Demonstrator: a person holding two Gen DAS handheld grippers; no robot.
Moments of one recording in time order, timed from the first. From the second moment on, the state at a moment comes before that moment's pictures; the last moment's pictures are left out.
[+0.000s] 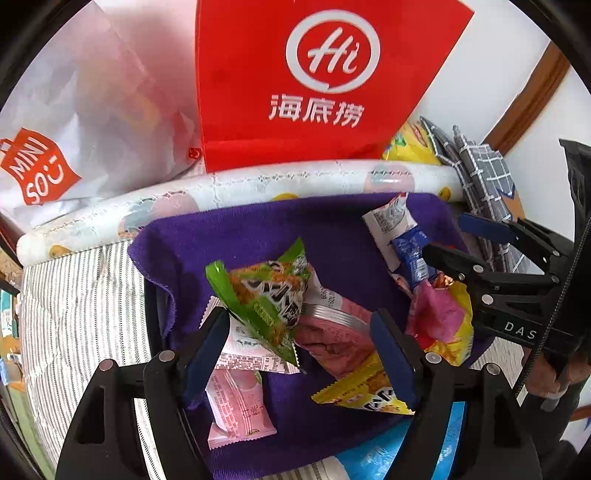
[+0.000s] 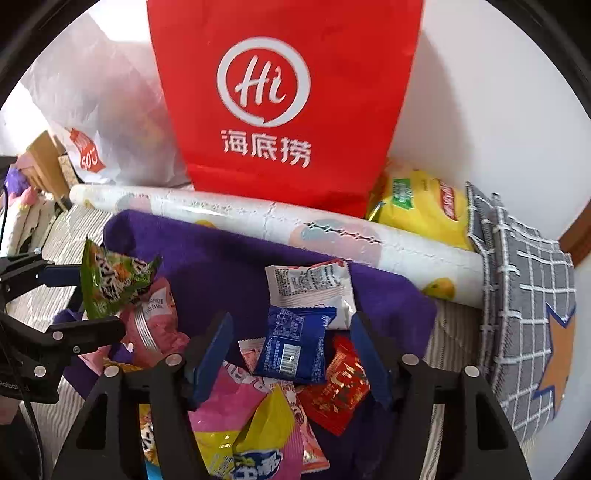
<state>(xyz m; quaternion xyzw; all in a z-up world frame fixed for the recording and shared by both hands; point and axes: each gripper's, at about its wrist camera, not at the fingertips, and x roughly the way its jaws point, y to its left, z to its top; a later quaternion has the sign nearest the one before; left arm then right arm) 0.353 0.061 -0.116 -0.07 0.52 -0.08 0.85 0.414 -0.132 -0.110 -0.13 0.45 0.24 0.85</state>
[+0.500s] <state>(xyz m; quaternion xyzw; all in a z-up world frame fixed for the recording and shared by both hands) 0.307 0.048 -0.046 -0.08 0.45 -0.12 0.88 0.328 -0.173 -0.047 -0.04 0.38 0.17 0.91</state>
